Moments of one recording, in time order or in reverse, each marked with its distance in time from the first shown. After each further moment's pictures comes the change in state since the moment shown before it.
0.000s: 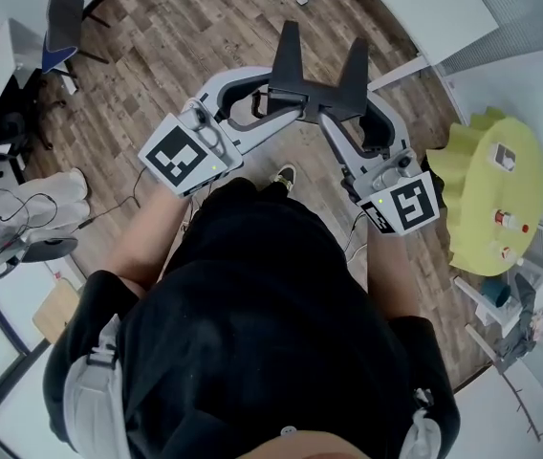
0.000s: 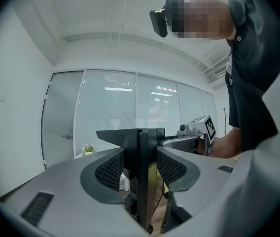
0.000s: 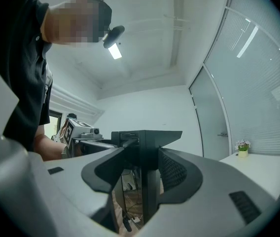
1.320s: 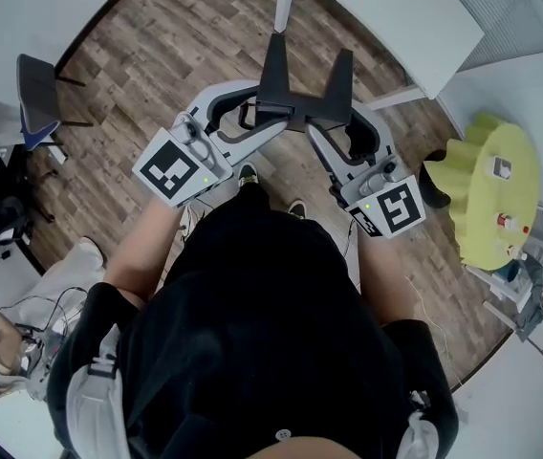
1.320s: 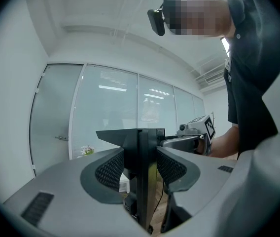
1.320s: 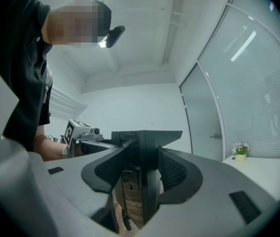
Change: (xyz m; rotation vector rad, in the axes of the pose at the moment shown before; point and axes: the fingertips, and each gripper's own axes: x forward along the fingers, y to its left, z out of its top) left arm 0.005 0.227 -0.005 -0.006 -0.008 -0.163; right arm 0.203 -0.086 -0.012 -0.004 0.010 -0.157
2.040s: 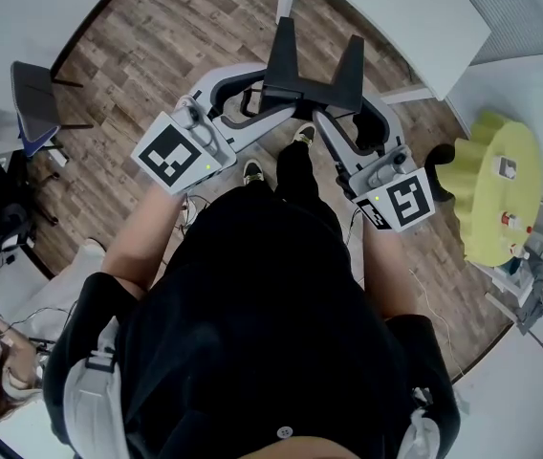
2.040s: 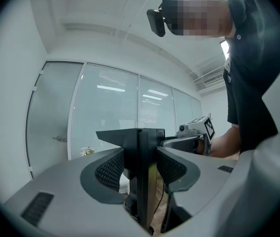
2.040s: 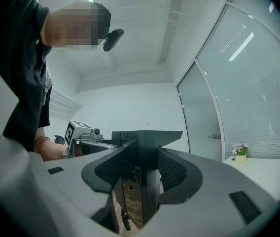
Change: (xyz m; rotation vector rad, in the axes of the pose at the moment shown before) left arm 0.016 0.057 -0.001 0.009 -0.002 -0.045; right arm 0.044 -0.036 -0.002 0.001 -0.007 -0.037
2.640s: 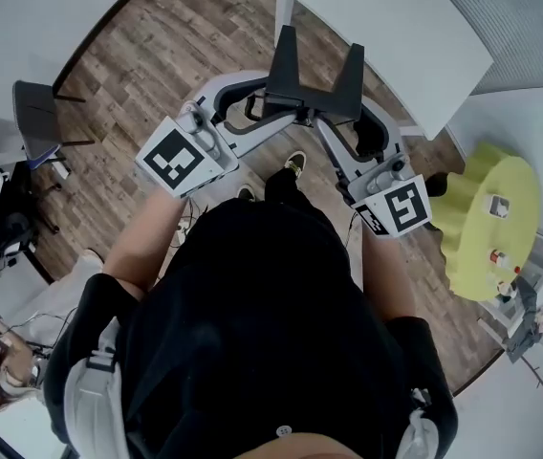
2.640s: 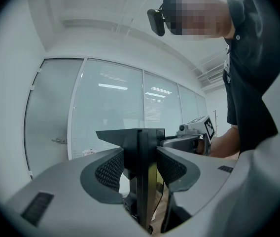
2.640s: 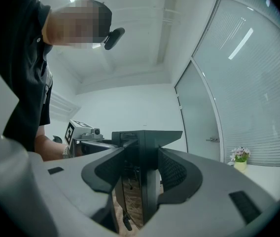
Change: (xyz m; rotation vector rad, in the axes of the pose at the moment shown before) left arm 0.102 0.077 0.012 0.020 0.013 0.024; right arm 0.030 -0.126 0.012 0.001 -0.019 0.028
